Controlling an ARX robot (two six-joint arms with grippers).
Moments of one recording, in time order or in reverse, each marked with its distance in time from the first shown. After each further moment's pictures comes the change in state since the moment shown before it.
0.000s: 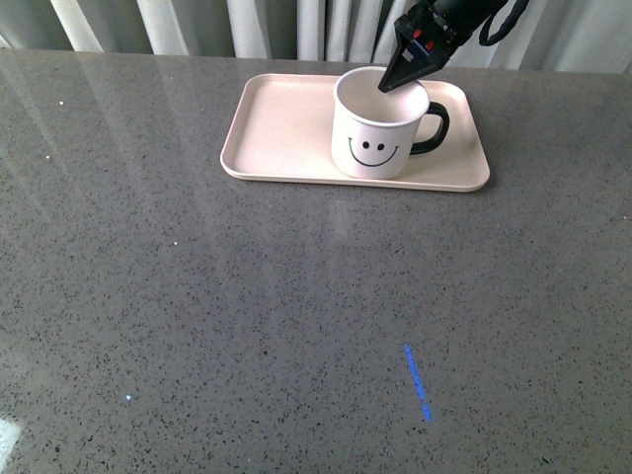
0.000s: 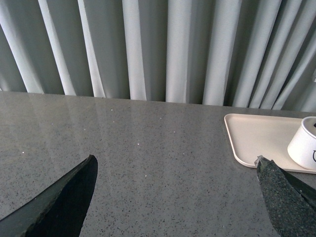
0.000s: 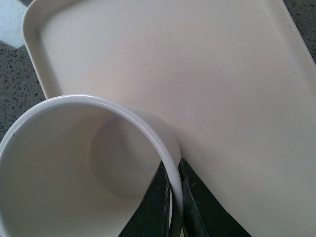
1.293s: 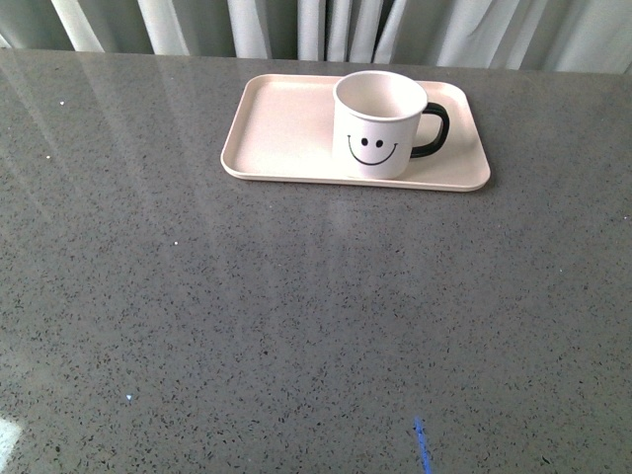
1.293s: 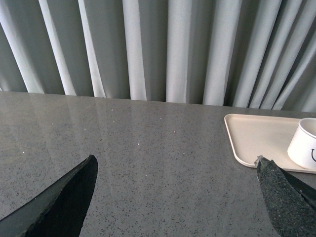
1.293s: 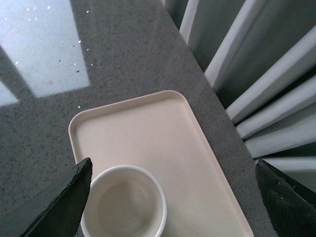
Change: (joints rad) left arm 0.000 0.000 0.000 0.000 0.000 0.000; right arm -0.014 -0.719 -1.032 0.821 -0.204 0.080
